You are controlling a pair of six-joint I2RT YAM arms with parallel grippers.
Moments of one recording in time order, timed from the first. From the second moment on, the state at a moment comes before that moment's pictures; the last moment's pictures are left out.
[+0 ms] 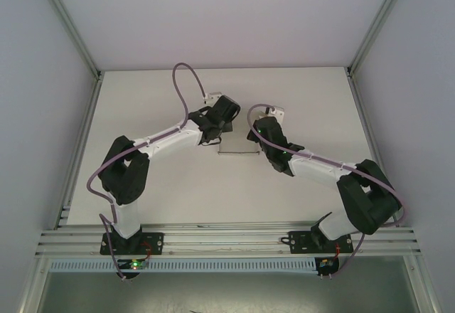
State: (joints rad) left arm -0.69 1.86 1.42 -0.47 -0.36 -0.72; right arm 0.59 1.48 0.74 0.22 0.36 0.69
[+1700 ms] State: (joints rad) left arm -0.80 1.65 0.91 0.03 -0.41 -0.67; right arm 0.77 1.45 0.35 0.74 0.53 0.57
